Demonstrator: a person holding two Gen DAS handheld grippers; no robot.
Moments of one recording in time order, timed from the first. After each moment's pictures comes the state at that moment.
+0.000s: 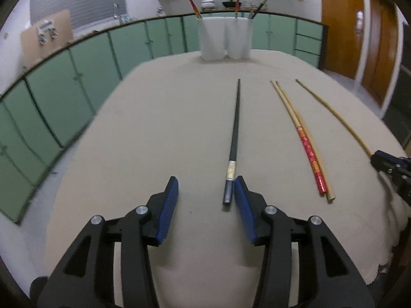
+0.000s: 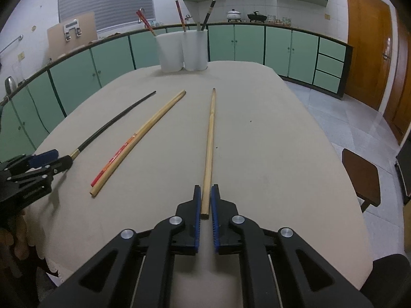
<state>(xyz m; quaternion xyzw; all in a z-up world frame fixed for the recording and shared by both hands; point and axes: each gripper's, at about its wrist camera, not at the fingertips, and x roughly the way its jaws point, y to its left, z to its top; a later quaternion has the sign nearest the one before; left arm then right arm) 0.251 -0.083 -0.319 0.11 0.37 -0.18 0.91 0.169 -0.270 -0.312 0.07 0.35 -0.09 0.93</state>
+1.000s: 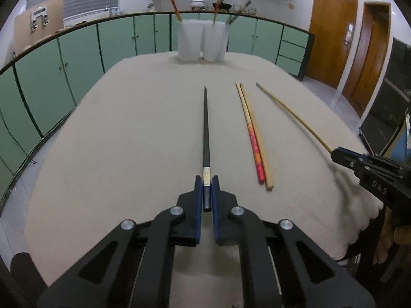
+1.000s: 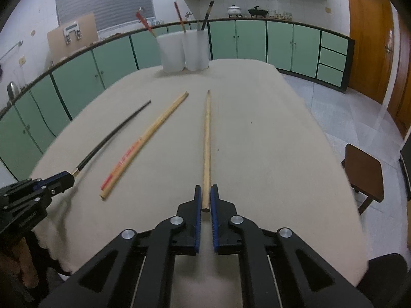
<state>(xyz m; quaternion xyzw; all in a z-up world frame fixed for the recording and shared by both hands) 0.208 -0.097 -0.298 0.06 0.38 -0.21 0.90 0.161 -0.276 -0.288 0.09 0.36 -0.07 0.93</state>
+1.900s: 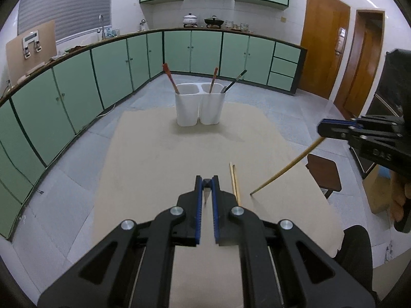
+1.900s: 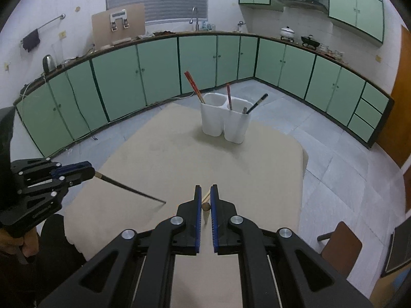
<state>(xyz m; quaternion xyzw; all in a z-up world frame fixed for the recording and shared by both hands) 0.268 -0.106 -0.130 0.07 0.36 -0.24 0.90 0.251 -0.274 -0.086 -0.02 0.38 0.04 0.93</state>
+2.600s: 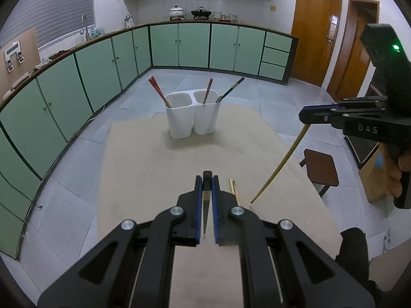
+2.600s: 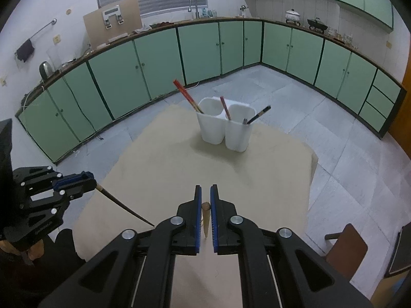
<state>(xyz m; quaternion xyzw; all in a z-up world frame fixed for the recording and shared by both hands) 0.326 -0.126 -0.101 0.10 0.38 -0.27 0.88 0.321 -0.303 -0.054 0.01 0.42 0.06 0.91</state>
